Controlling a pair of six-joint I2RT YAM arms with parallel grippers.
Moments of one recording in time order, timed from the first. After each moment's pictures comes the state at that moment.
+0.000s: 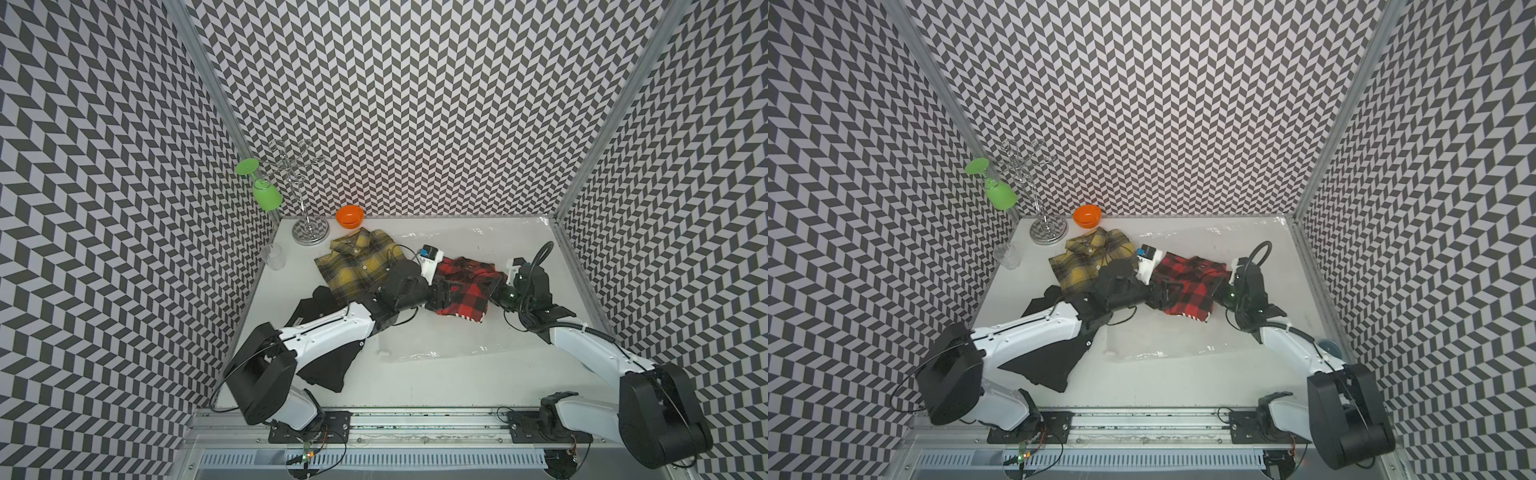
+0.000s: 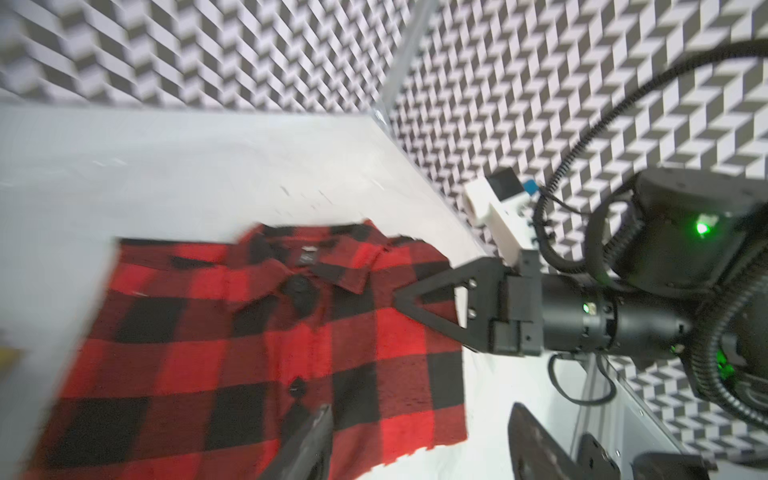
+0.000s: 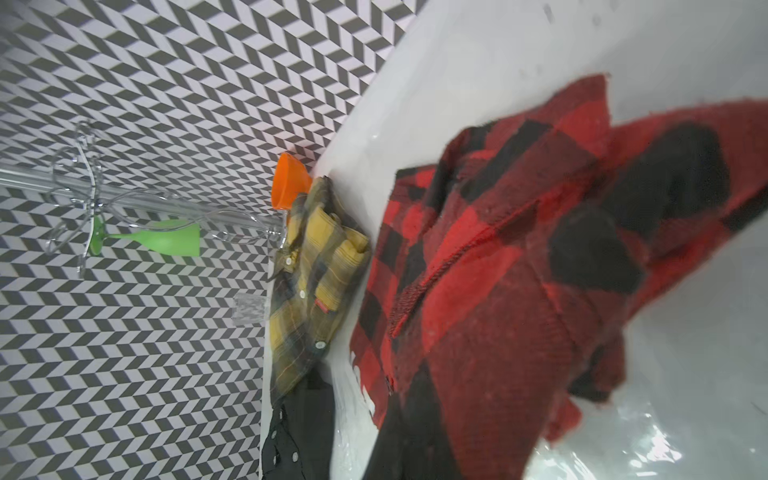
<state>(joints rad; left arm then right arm) -0.77 1.44 0.99 0.14 0.19 -0.47 0.23 1.24 0.67 0.02 -0.33 0.83</state>
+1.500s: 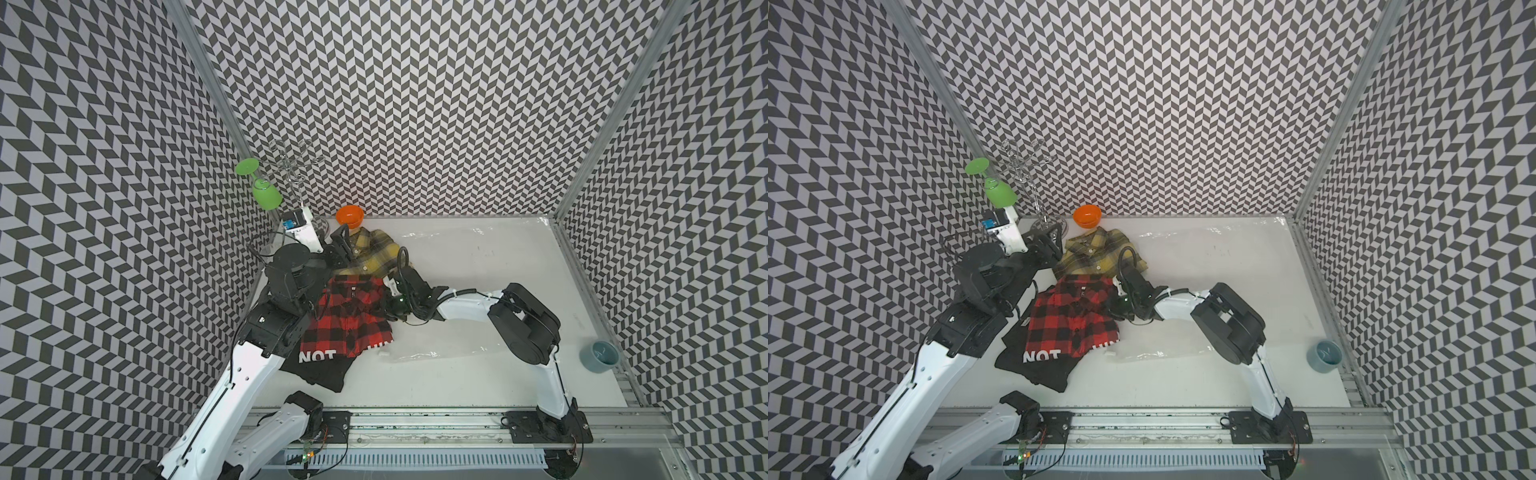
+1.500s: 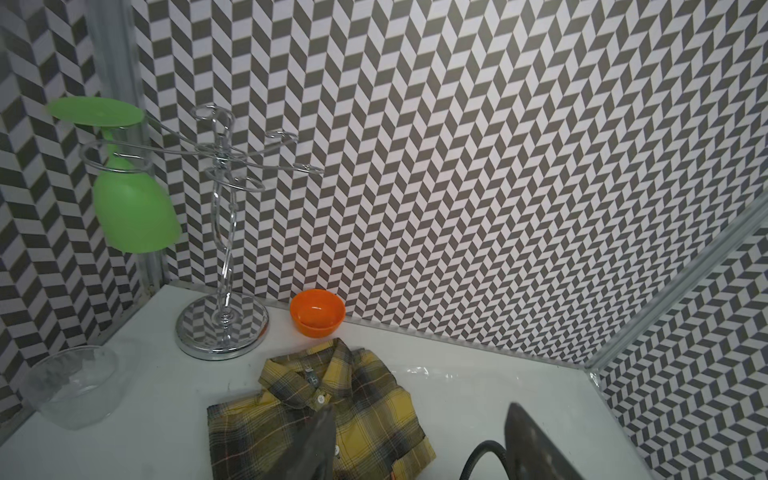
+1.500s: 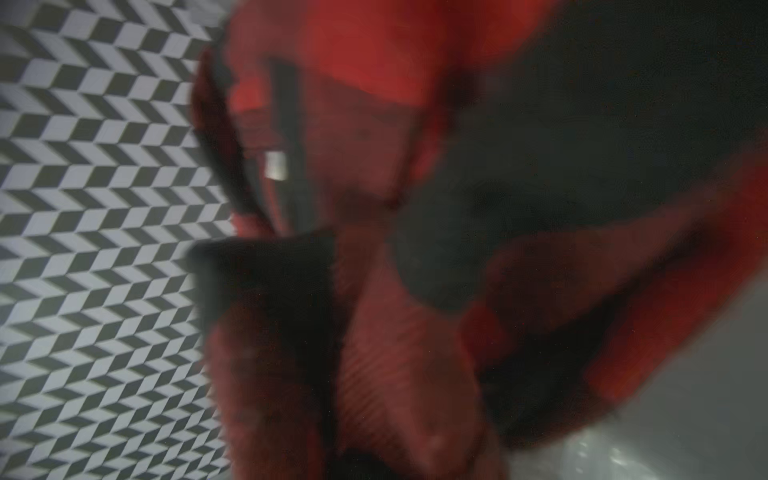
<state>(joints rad) -0.43 0.93 1.13 -0.29 -0.26 -0.39 0.85 2.11 1.32 0.05 -0.49 1.04</state>
